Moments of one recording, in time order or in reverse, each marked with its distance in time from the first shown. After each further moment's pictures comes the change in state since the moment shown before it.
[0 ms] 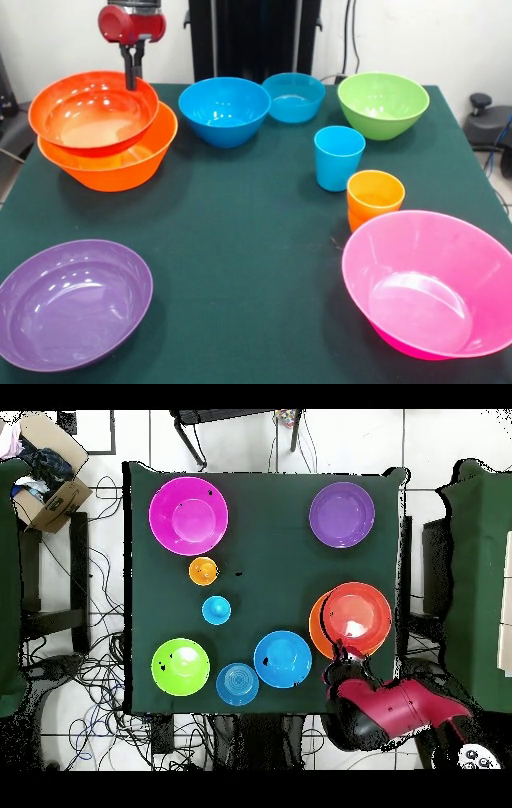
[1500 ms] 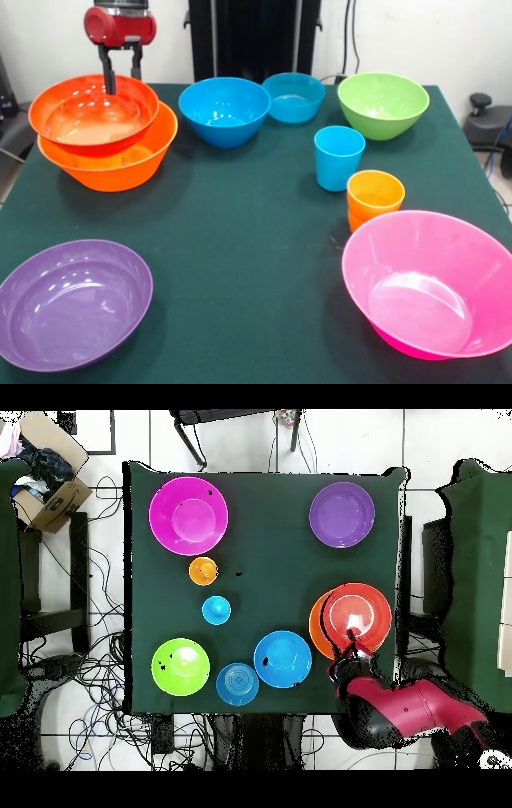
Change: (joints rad) arm -0.115 0.022 0.098 0.003 0.041 0.001 0.000
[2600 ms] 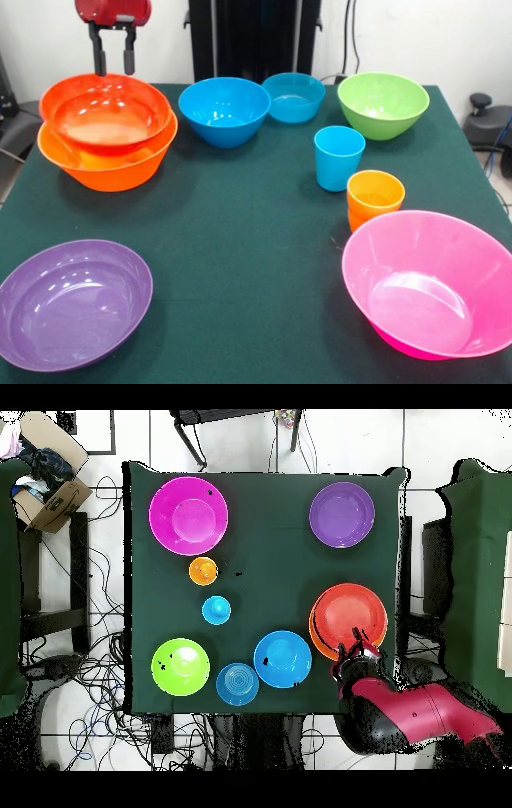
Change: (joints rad) arm -0.061 -0.103 0.103 0.057 0.078 0.051 0.000
